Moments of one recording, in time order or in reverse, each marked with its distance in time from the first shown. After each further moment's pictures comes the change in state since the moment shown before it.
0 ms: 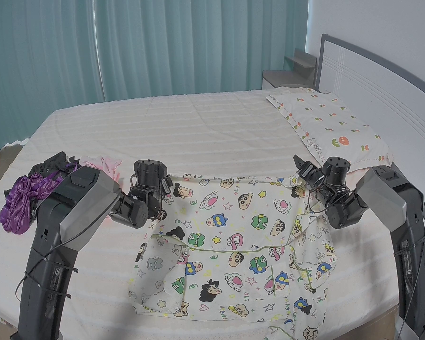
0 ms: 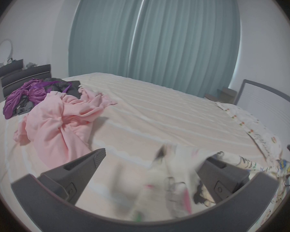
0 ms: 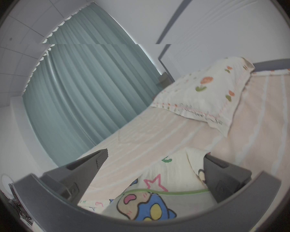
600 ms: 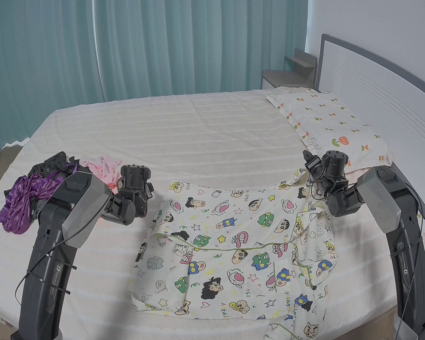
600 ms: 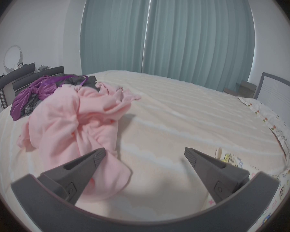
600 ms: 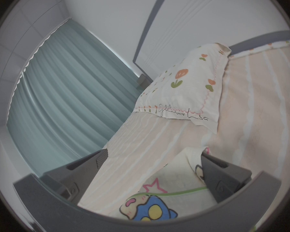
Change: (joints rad) left arm 0.091 0.068 -0.060 0.080 0.016 0.014; right arm -0.040 0.061 -0.254 0.231 -0.095 0.246
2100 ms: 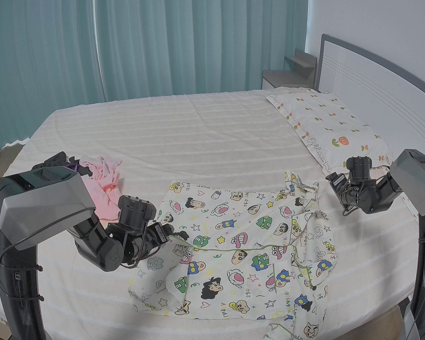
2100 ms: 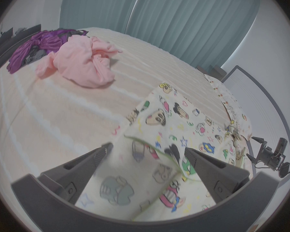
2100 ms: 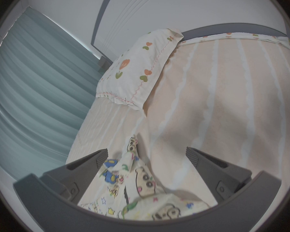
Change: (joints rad) left arm -0.219 -0.465 0.913 -0.225 -0.317 -0.316; right arm -0.097 -0.323 0.523 0.176 0.101 0.078
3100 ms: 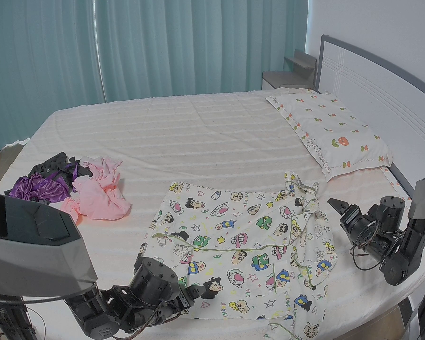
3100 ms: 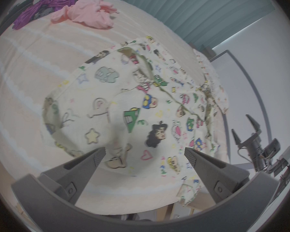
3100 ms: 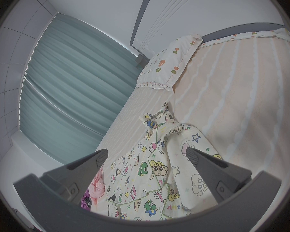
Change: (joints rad) left arm -0.361 -0.155 0.430 -0.212 -0.057 -0.344; right arm 0.148 -0.273 0.931 -0.898 0.123 -0.020
